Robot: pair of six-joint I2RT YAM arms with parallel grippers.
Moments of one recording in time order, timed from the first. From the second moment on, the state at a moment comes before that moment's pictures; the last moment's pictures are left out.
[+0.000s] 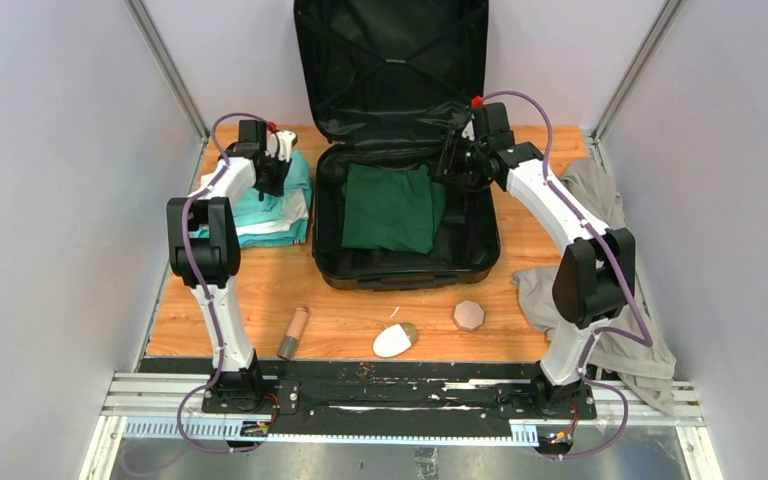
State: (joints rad) left arm 0.02 2.06 1.60 -0.49 0.15 0.32; right arm 0.34 1.80 1.63 -0.52 -0.22 0.51
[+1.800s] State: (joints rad) left arm -0.42 1.92 1.65 -0.37 0.61 -0.29; right arm 0.27 1.47 1.26 -0.43 -0.30 0.68
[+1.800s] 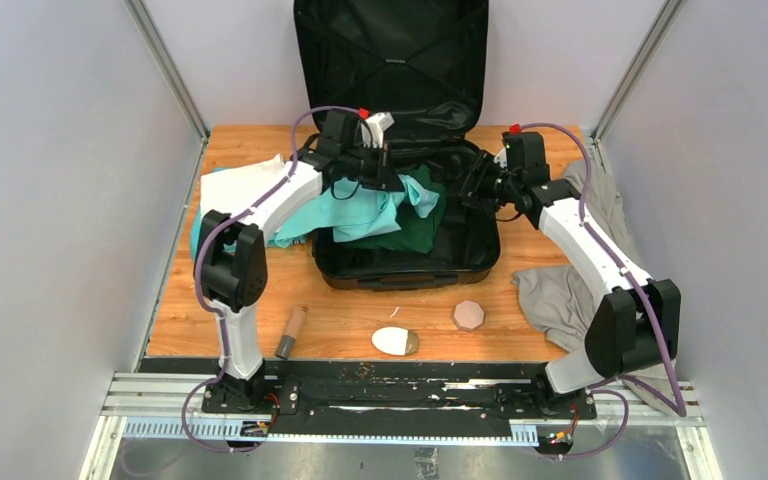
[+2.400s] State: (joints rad) left arm -0.55 1.97 1.80 -0.38 0.54 -0.26; right arm 0.25 1.48 1.24 -0.43 -0.32 0.70
